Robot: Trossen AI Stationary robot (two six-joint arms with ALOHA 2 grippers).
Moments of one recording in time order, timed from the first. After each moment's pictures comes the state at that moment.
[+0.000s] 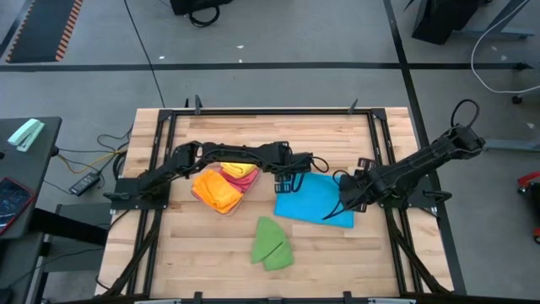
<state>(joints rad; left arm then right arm) 0.07 2.32 2.02 -0.99 -0.34 0.10 0.37 1.24 0.73 -1.18 0.39 0.63</state>
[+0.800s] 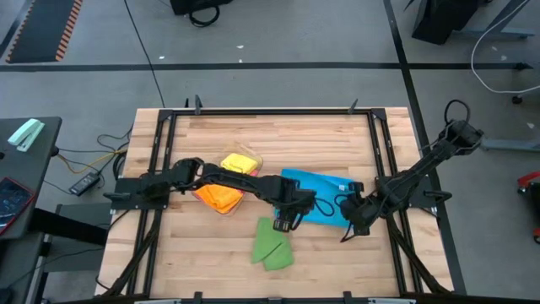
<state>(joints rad) -0.14 2.34 2.02 -0.88 -0.06 0.14 0.62 1.17 0.50 -0.64 0.28 0.57</state>
